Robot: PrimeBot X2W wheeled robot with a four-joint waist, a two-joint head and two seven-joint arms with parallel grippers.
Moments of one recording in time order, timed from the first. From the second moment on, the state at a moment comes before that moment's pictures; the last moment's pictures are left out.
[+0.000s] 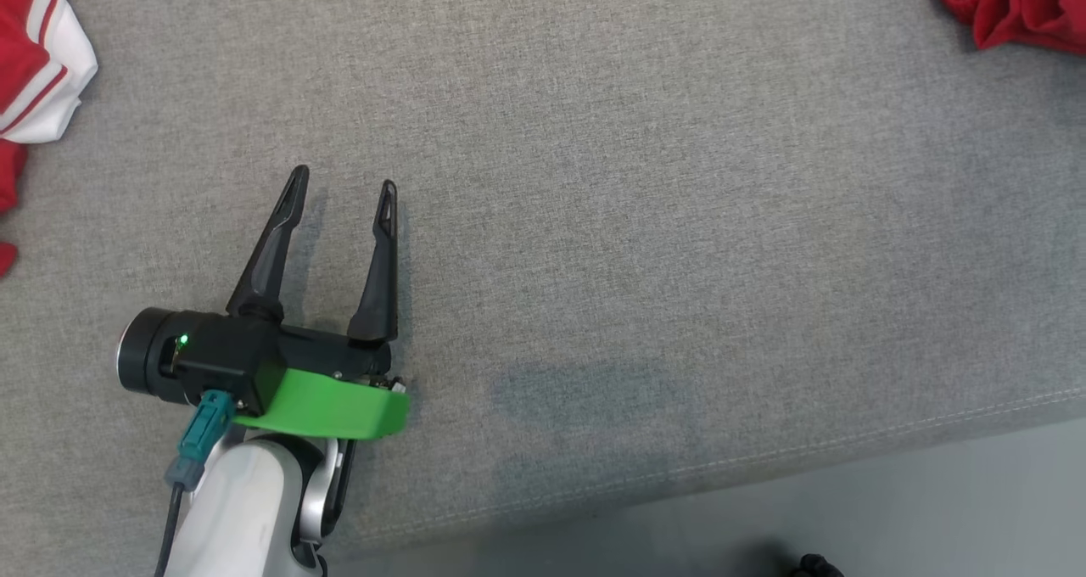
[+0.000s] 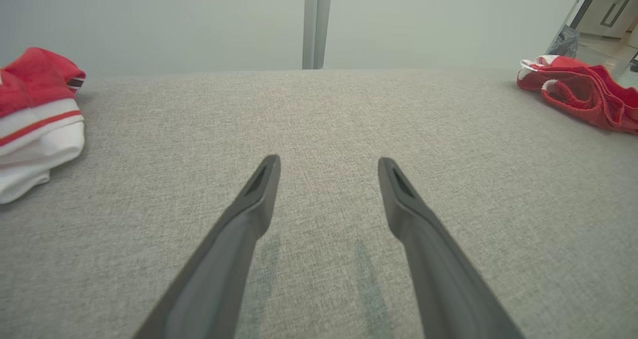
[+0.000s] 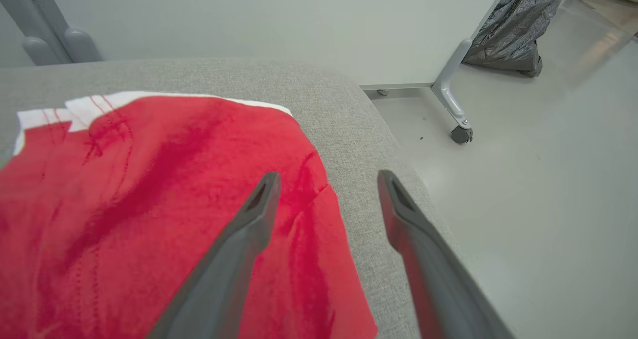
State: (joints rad) left arm -0.22 0.08 -0.31 -0.11 -0.22 0.09 -0.22; right arm -1.12 -0.58 0.66 1.11 0.74 0.00 -0.16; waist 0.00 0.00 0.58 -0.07
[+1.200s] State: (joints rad) left arm -0.08 0.05 -0.15 0.15 -0.34 0.10 -0.25; right arm -0.67 -0.27 0.59 0.59 0.61 -0.06 -0.26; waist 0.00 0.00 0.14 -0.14
